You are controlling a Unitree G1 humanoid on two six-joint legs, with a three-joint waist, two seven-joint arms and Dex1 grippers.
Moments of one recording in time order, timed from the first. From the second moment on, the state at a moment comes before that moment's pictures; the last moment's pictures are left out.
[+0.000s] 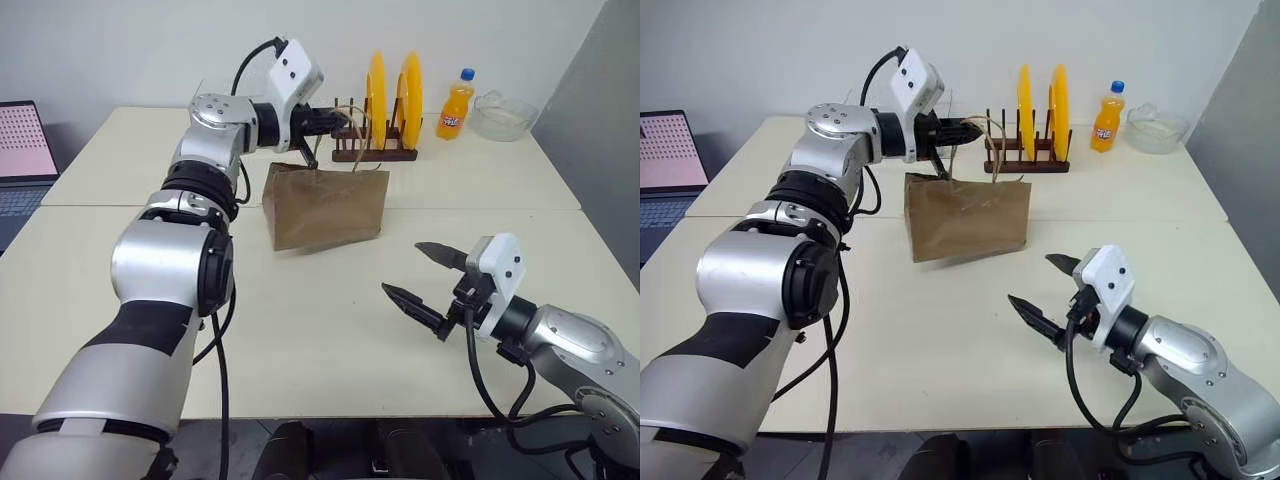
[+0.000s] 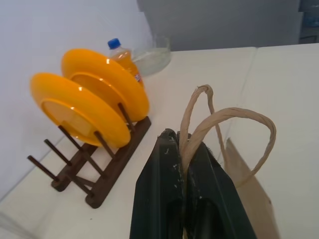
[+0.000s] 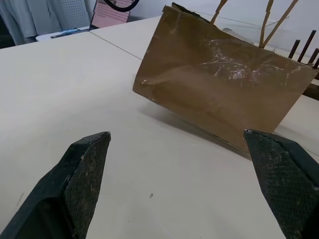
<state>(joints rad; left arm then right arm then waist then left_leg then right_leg) -1.53 0.37 0.05 1.35 0.10 -0.15 -1.02 -0.11 -0.61 -0.07 -0.85 0.67 0.79 0.41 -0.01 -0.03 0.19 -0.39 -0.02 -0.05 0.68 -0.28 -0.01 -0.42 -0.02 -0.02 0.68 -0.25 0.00</state>
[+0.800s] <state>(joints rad) -1.46 0.40 0.03 1.35 0.17 -0.19 -0.95 -0.16 -0.61 -0.04 -0.85 0.69 0.82 0.37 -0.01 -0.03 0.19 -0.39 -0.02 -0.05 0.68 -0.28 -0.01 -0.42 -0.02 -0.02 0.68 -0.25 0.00</state>
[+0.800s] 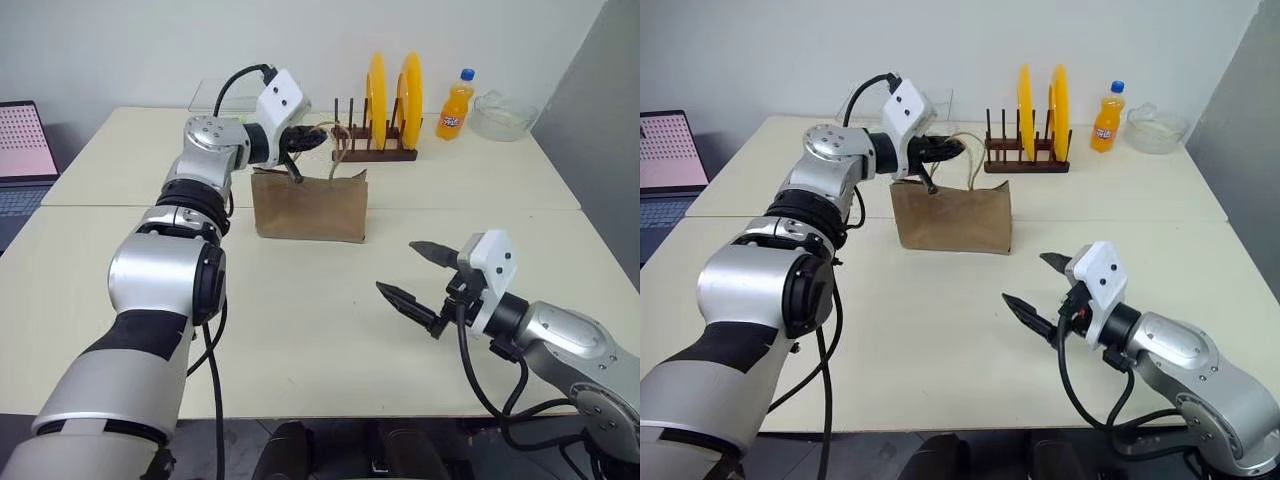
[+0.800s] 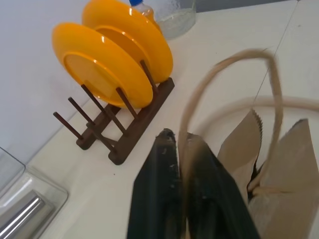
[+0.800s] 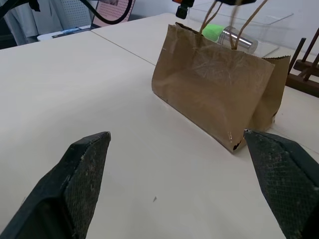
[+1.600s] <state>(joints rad) -1.04 0.69 0.14 0.83 -0.08 0.04 -1.26 -0.37 -0.59 0.08 -0.64 0.53 0.70 0.46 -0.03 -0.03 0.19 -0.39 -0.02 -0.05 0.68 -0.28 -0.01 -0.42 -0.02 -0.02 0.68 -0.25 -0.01</state>
